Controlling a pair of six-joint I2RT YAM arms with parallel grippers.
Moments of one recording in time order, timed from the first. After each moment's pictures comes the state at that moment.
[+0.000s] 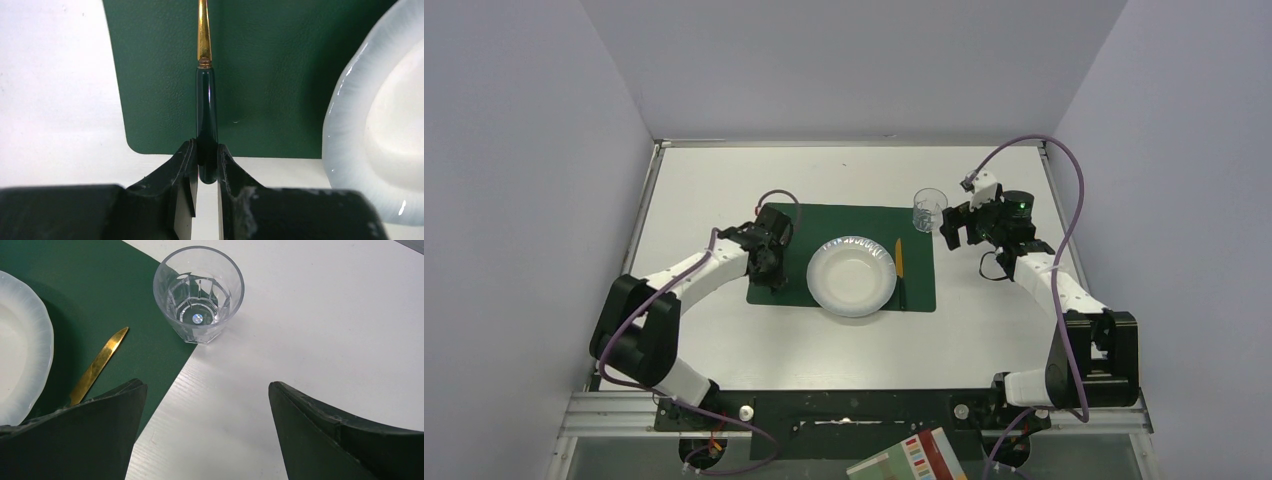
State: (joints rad) left arm -0.47 1.55 0.99 -0.64 -0.15 -0.42; right arm 0.02 1.36 0.79 0.04 -0.37 -0.30
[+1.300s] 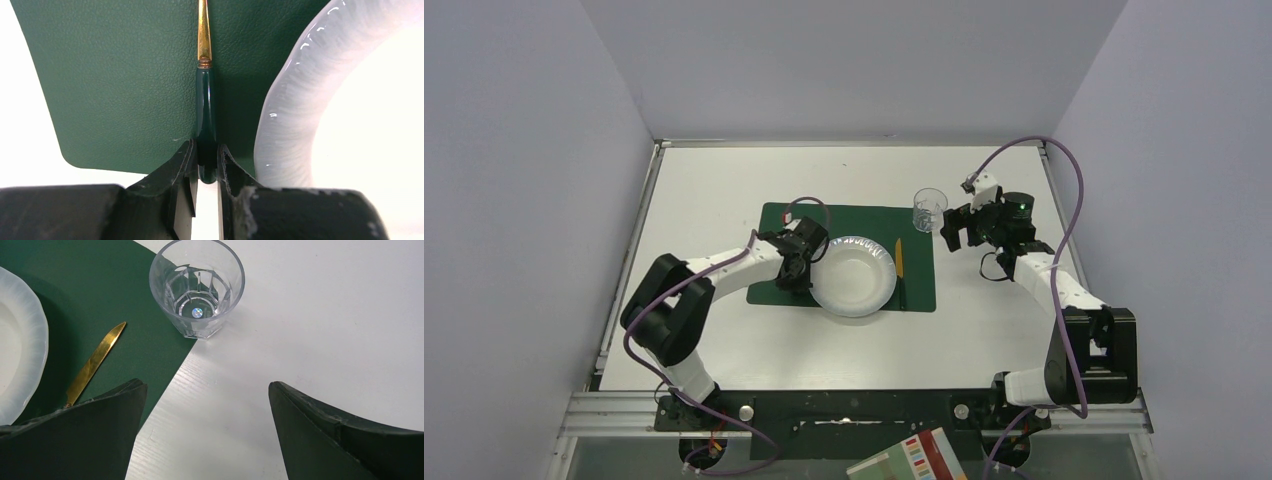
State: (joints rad) left arm -0.65 1.71 1.04 -0.59 -0.30 -0.62; right arm 0.01 1.37 0.78 0.05 -0.38 -0.30
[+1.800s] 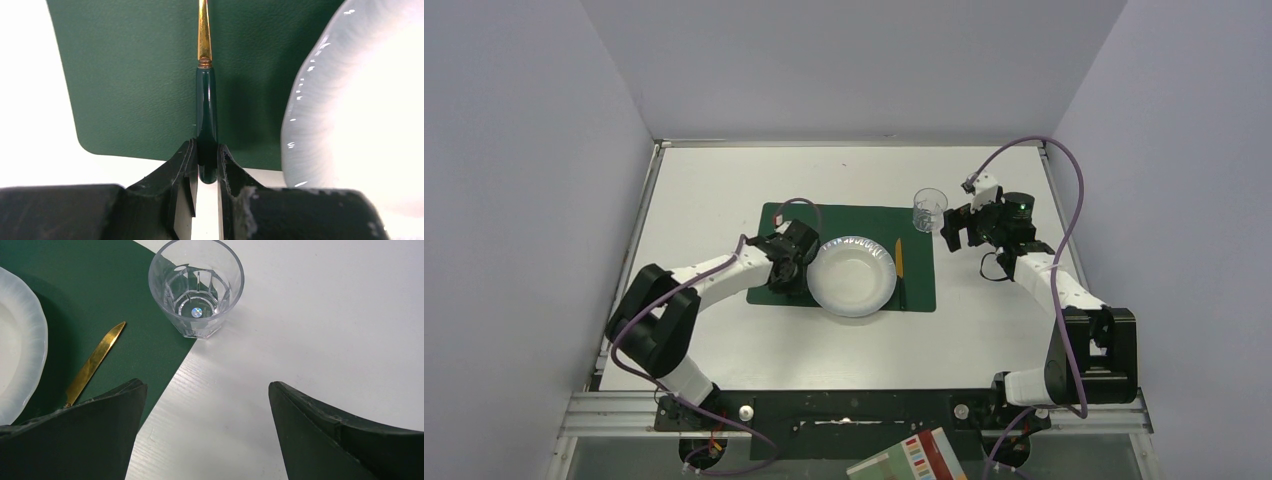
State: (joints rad) left arm -0.64 1.63 0.98 -0.58 -0.29 -0.62; right arm 0.01 1.37 0.78 0.05 -0.38 -0.30
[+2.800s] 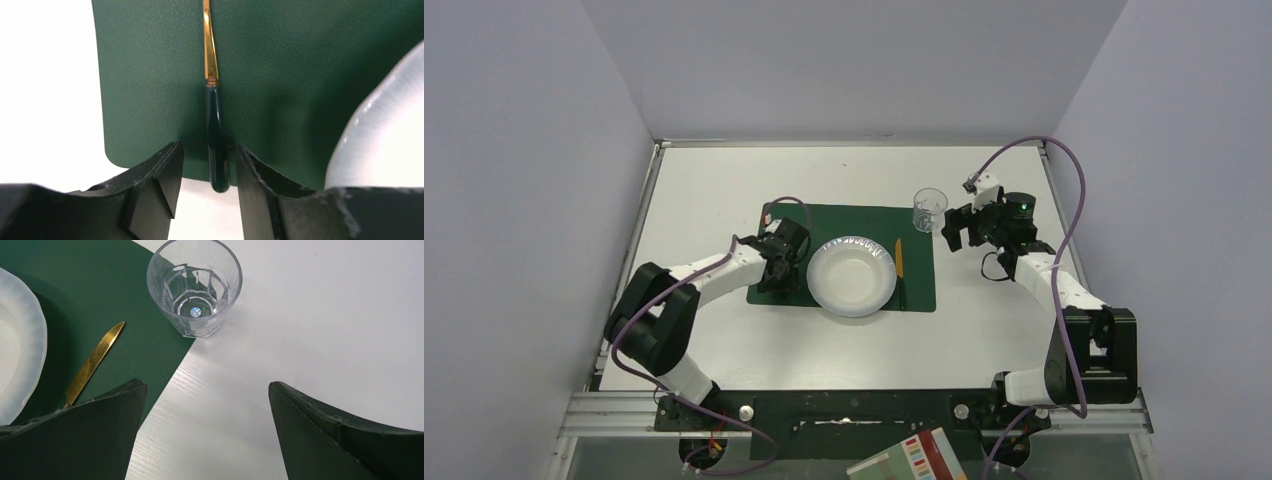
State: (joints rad) left arm -0.57 1.61 0.93 -0.55 -0.32 -0.61; right arm 0.00 1.37 0.78 0.05 -0.39 -0.30
